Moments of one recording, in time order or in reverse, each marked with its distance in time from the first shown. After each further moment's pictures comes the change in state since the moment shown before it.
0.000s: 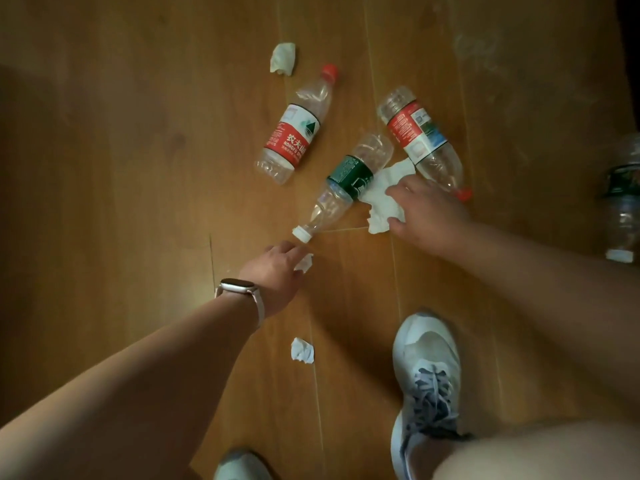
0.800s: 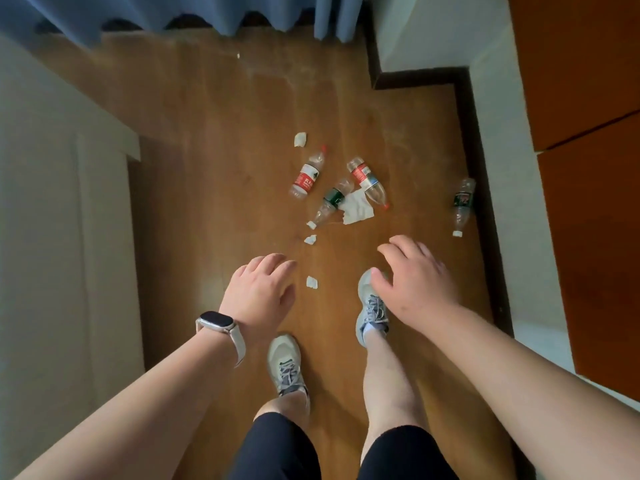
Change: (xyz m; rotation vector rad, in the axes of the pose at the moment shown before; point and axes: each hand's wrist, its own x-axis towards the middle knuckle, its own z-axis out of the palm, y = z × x) left_hand -0.365 0.096 -0.320 -0.014 0.271 0.179; right_hand -0.360 -0.206 -0.339 0.130 -0.013 0.232
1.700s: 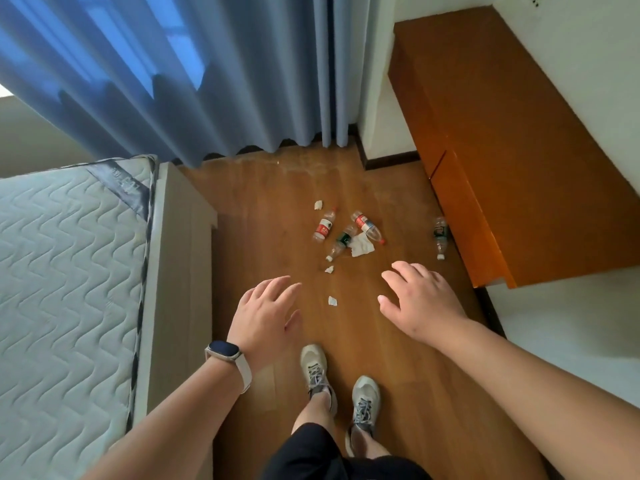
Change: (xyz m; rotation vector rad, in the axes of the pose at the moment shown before) left_hand -0.274 0.173 -0.188 0.216 0.180 0.030; right_hand -0.332 -0.013 -0.097 -0.106 0.193 -0.142
